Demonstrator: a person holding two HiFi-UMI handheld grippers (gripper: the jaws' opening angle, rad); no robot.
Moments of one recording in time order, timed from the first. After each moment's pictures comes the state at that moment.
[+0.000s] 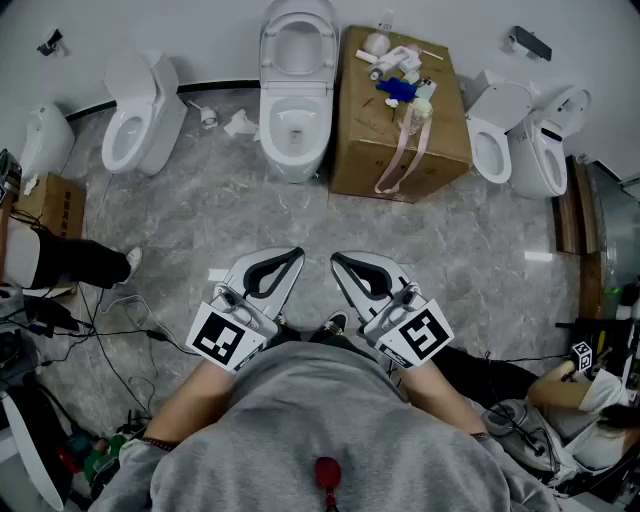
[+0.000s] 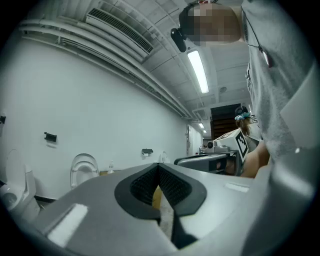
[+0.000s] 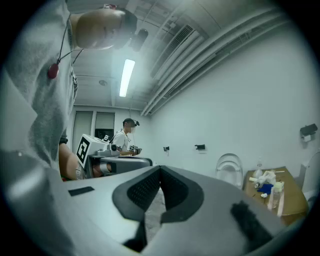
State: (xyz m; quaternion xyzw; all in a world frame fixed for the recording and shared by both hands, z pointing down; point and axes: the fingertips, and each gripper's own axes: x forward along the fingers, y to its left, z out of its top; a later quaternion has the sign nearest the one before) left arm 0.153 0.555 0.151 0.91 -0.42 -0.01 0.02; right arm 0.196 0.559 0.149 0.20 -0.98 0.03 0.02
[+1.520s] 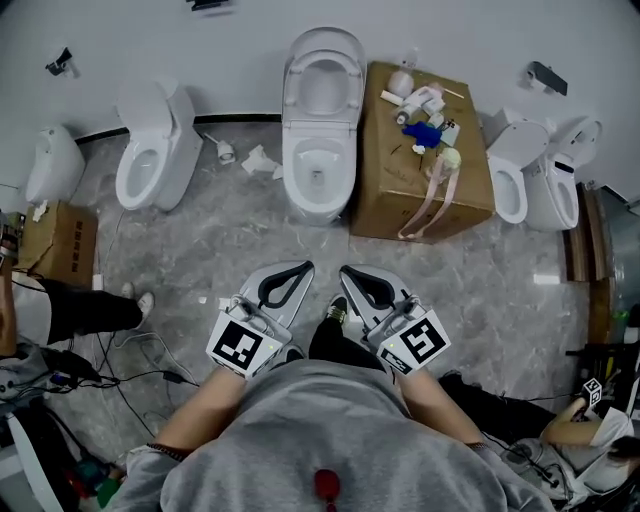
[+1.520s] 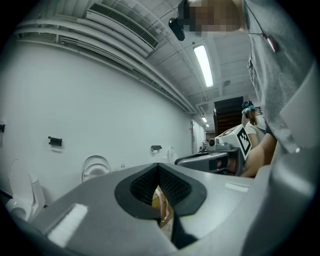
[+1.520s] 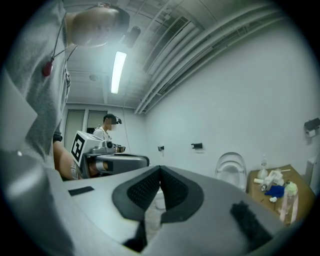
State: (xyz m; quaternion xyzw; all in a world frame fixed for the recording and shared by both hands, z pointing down) left arm 0.048 0.451 0.174 0.90 -0.43 0.03 0.04; right arm 0.091 0.450 0.174 0.23 -0.97 0.05 0.02
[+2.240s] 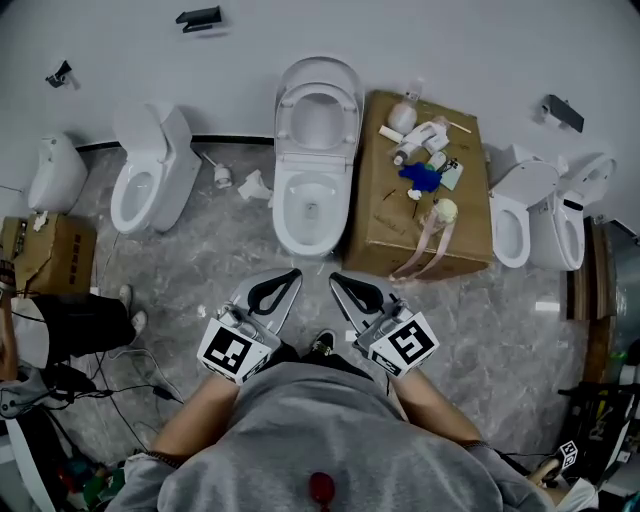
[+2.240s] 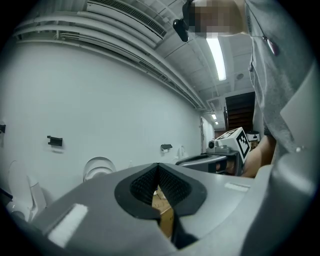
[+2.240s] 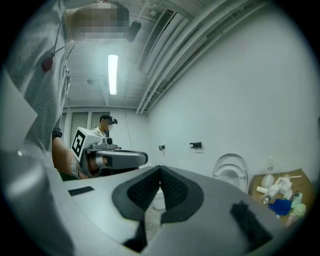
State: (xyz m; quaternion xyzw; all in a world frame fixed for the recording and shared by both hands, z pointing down) left arm 0.066 0.287 0.172 0.88 -0.47 0.04 0.02; right arm 0.115 0.282 0.180 0.18 -0.98 0.05 0.02
